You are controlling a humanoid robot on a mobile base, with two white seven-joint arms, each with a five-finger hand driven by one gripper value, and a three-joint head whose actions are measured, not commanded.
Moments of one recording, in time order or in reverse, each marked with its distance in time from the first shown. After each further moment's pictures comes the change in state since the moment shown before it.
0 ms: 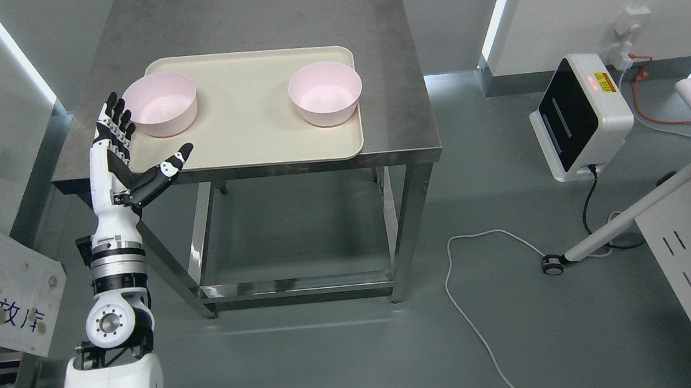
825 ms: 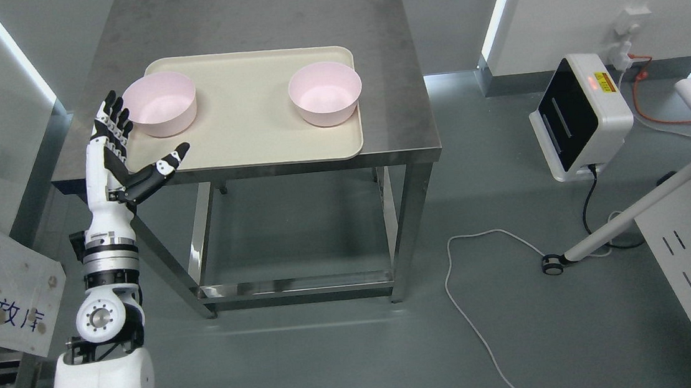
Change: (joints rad) left arm -0.045 0.032 0.019 0.037 0.000 0.006 -0.055; right arm 0.000 0.000 0.000 0.000 0.000 0.000 0.000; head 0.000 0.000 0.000
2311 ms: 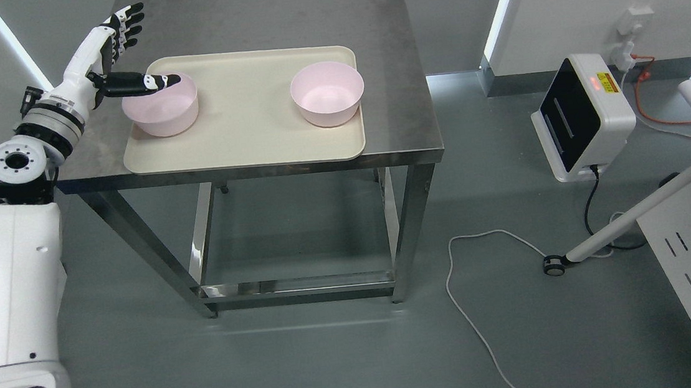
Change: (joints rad) left arm -0.552 0.267 -0.114 0.510 -0.182 0.107 -0.430; right arm 0.000 0.000 0.000 0.000 0.025 0.000 0.000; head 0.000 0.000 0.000
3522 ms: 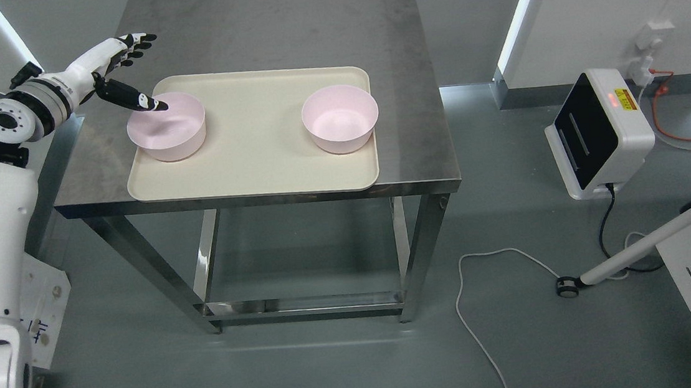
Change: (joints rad) left arm -0.170 0.090 -0.159 0.226 -0.296 0.001 -0.195; right arm 0.000 0.000 0.000 0.000 -0.025 -0.001 0.000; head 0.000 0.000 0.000
